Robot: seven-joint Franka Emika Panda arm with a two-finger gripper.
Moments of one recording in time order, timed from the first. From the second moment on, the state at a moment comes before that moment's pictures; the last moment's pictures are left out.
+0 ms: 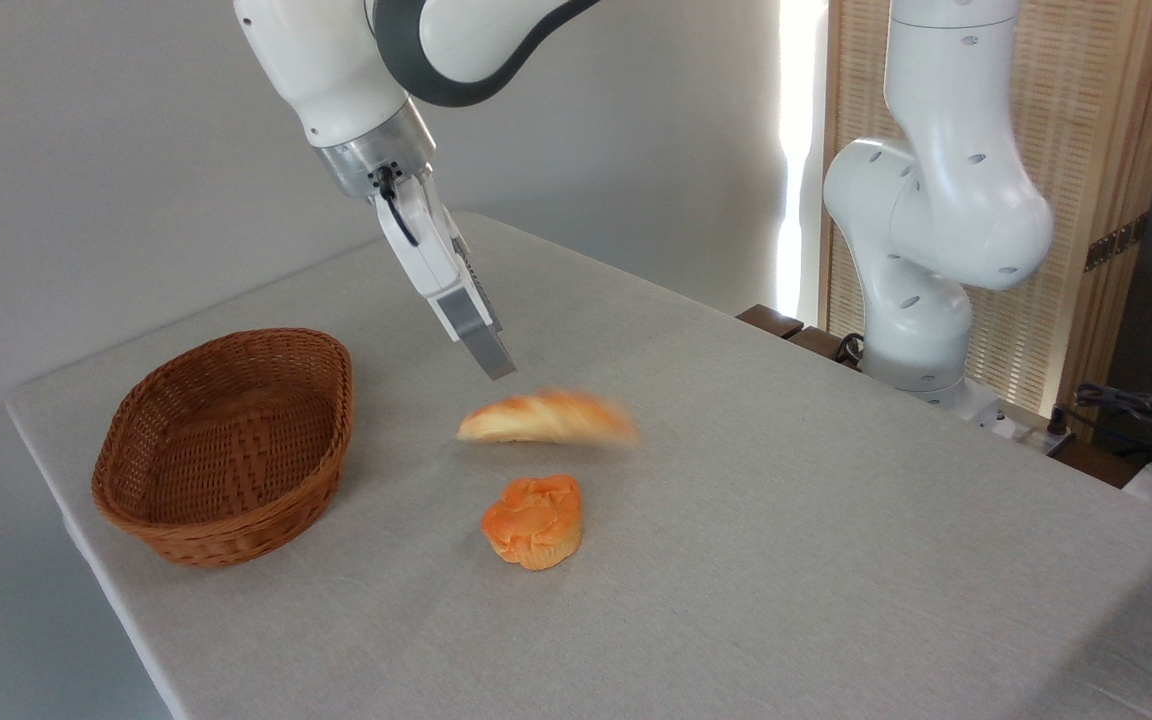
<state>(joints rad) -0.18 -0.01 -0.19 -1.86 -0.03 1.58 0.88</state>
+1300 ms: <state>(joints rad) 0.00 -0.02 -0.04 -1.61 -0.06 1.63 0.82</state>
